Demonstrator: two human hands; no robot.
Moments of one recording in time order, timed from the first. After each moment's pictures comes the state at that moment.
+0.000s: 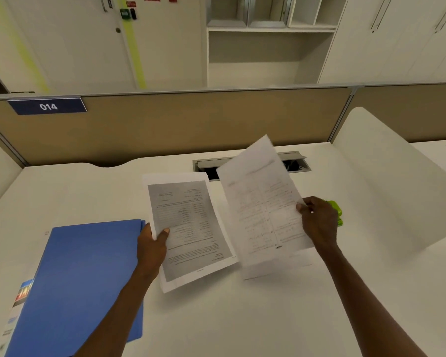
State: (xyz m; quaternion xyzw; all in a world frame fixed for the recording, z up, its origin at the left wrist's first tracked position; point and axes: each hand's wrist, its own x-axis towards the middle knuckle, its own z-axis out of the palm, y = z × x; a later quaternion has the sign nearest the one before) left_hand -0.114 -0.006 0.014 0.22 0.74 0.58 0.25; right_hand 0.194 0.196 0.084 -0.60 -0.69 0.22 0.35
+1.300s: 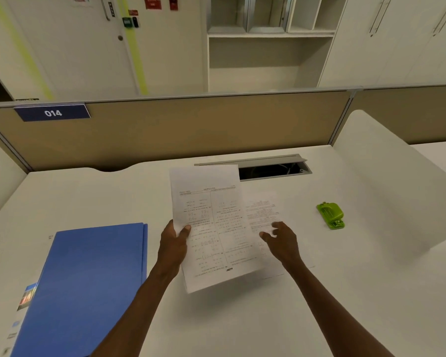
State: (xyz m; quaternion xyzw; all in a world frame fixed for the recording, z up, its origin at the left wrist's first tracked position) left_hand -0.081 0.016 0.033 0.25 0.69 0.58 0.34; right_hand 0.148 0.159 0.021 -0.61 -0.67 0.38 0.19
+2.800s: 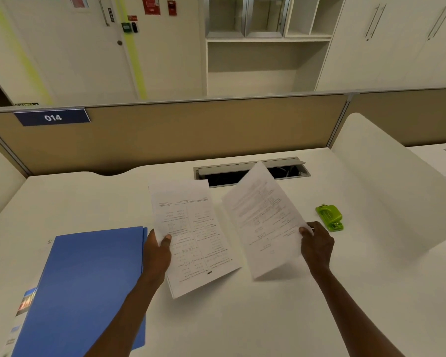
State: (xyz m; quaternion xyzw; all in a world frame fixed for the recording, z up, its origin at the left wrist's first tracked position) left_hand -0.105 -0.002 0.019 0.20 0.74 0.58 0.27; right_hand 0.200 0.175 0.036 -0.65 -0.59 0.28 0.39
